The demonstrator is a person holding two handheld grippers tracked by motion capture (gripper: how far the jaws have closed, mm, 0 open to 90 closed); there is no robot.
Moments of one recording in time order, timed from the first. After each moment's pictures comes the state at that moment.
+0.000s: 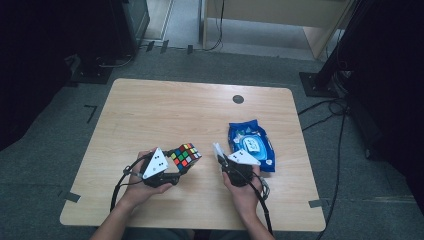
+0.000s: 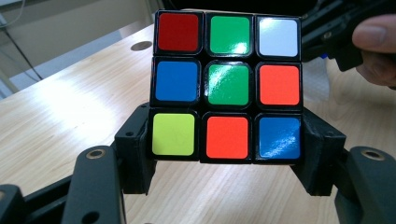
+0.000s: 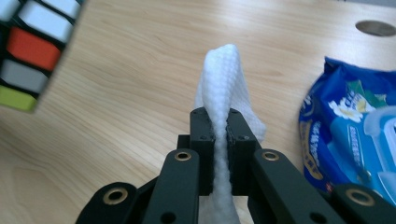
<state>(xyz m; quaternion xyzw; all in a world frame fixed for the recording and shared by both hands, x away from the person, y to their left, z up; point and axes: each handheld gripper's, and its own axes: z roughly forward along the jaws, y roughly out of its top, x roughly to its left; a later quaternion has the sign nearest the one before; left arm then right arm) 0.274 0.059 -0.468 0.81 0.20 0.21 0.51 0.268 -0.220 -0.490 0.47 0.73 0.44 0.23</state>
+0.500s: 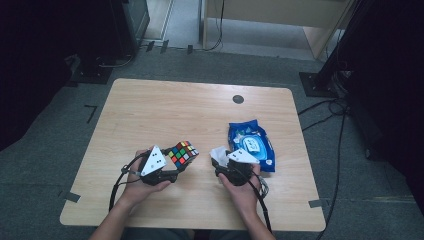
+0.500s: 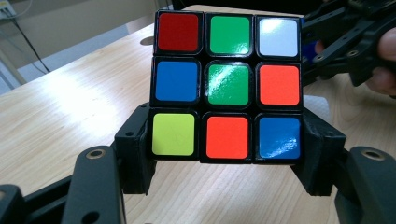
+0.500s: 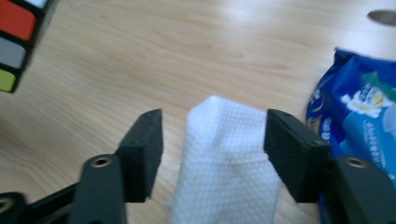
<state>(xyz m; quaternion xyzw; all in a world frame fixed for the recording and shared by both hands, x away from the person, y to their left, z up) 0.279 0.063 -0.468 0.81 0.22 0.21 0.50 0.276 -0.220 -0.500 0.47 0.73 0.45 0.22</state>
